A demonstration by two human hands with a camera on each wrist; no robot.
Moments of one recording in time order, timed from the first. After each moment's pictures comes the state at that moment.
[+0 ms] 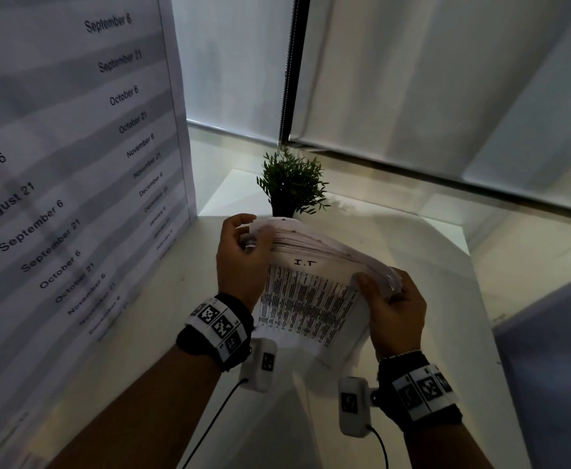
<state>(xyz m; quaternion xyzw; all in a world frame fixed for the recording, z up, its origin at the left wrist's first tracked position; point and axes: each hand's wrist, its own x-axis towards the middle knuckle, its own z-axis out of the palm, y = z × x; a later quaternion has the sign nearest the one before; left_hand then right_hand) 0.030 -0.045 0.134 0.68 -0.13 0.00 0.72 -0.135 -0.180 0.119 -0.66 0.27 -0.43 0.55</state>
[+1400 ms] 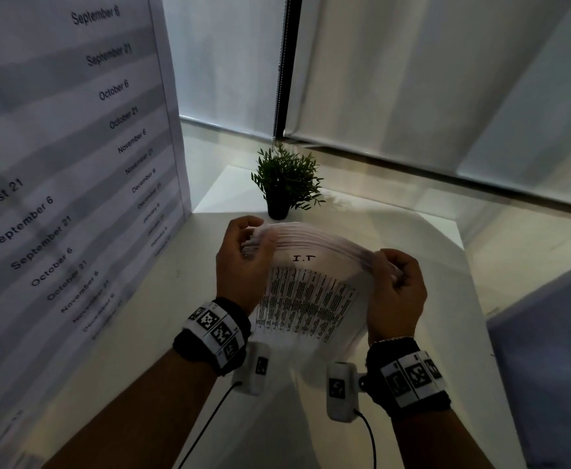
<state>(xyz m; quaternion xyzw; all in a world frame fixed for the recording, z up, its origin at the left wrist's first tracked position) 0.018 -0.039 0.133 0.68 -0.20 0.00 0.70 -0.123 -0.180 0.132 -0.64 0.35 -0.50 0.47</state>
